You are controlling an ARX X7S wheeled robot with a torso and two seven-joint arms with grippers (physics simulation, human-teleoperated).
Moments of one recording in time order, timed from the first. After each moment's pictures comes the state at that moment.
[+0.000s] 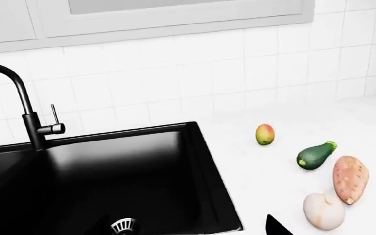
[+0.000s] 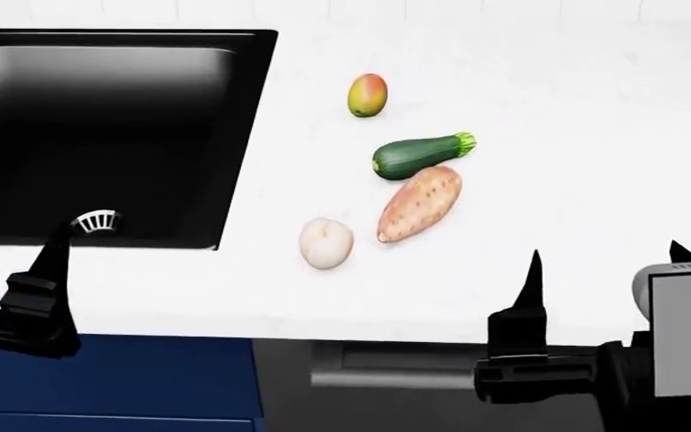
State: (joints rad) left arm -0.50 -0.48 0.00 0.68 -0.73 -1.04 -0.34; right arm 0.44 0.51 0.20 -0.81 0.80 1.23 0.37
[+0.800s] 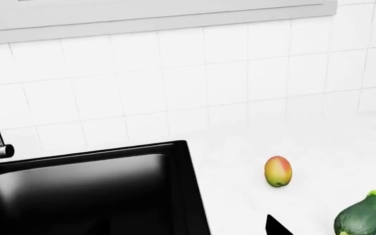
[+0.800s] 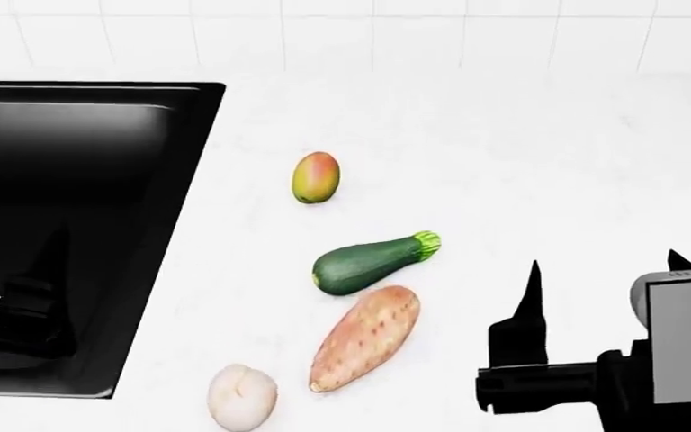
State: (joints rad) left arm -0.49 -0.50 0.00 0.67 -0.75 -1.03 -0.33; right arm 0.42 0.54 0.19 -0.81 0.82 1.22 0.38
